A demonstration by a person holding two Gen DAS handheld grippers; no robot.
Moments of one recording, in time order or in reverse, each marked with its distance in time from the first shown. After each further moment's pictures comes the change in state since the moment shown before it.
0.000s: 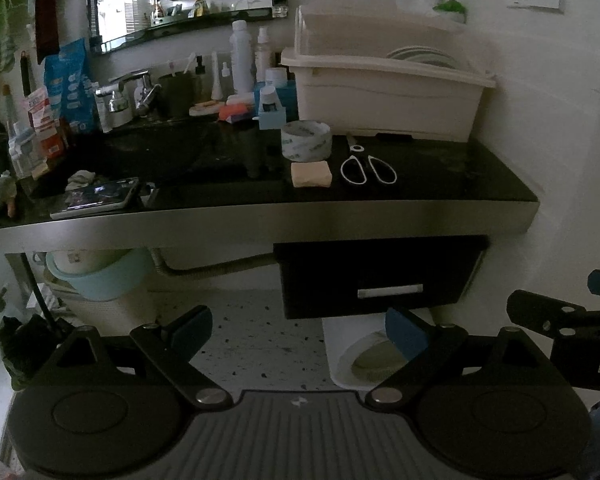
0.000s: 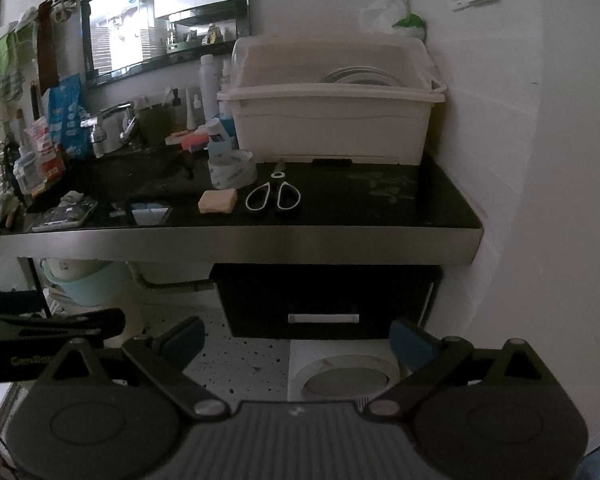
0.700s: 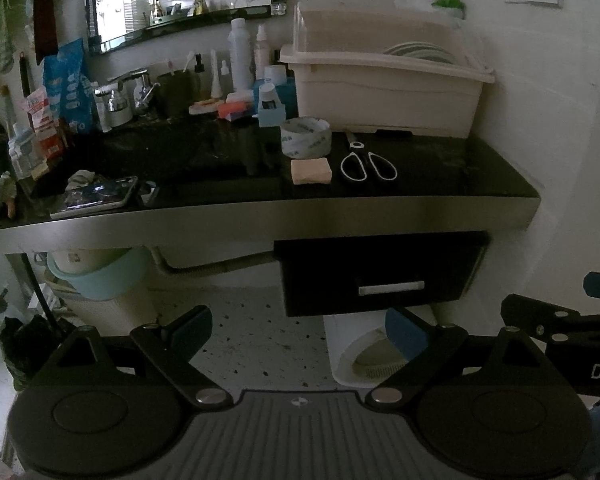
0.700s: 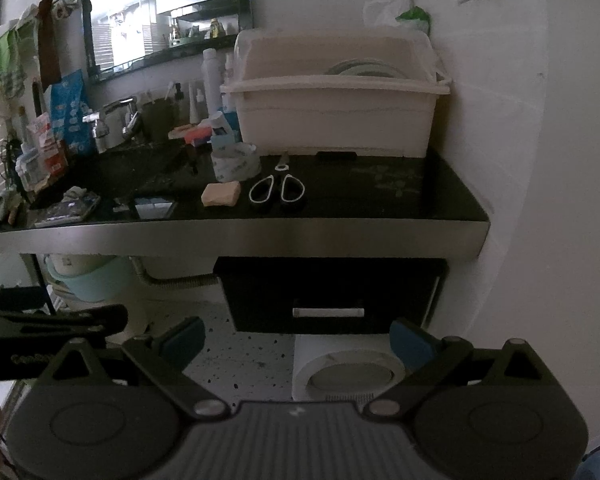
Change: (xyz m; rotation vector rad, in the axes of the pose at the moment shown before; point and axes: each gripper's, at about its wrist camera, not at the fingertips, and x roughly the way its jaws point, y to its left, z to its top) left arm 0.000 -0.002 -0.002 0.007 0.006 0.005; right arm 0.006 0.000 -0.004 0.003 0.017 0.014
